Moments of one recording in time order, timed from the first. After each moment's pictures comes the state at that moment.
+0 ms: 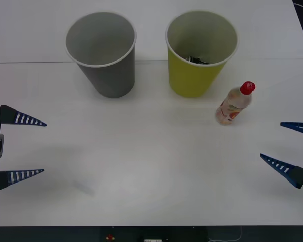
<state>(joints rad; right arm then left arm) 0.43 -0.91 -0.20 -1.85 0.97 -0.79 0.06 0.26 1.13 0.26 -2.01 -1.31 -1.13 -0.09</state>
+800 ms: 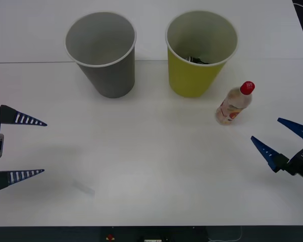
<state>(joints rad) 0.30 -0.59 -0.20 -1.66 0.93 -0.77 0.12 0.26 1.13 0.26 -2.01 -1.31 -1.13 -0.09</state>
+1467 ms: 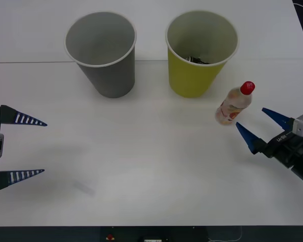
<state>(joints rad) 0.09 -0.47 -0.17 -1.45 1.00 -0.76 0.18 0.26 1.13 0.26 -2.01 -1.31 -1.13 -0.09</state>
